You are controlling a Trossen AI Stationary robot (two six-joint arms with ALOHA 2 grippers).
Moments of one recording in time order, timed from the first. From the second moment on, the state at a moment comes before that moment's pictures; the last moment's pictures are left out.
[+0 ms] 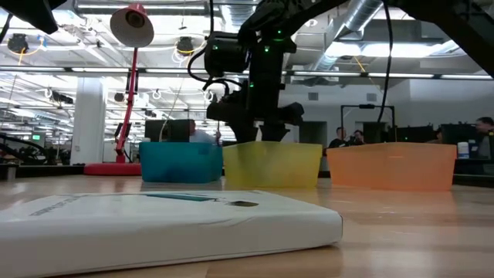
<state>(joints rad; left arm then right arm) -0.88 1.24 0.96 -0.80 -0.58 -0.88 -0.10 2.24 1.82 -0.99 0.18 0.67</state>
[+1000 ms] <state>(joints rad) -0.88 1.24 0.96 -0.80 -0.58 -0.88 0.17 2.01 1.88 -0.90 0.14 0.67</state>
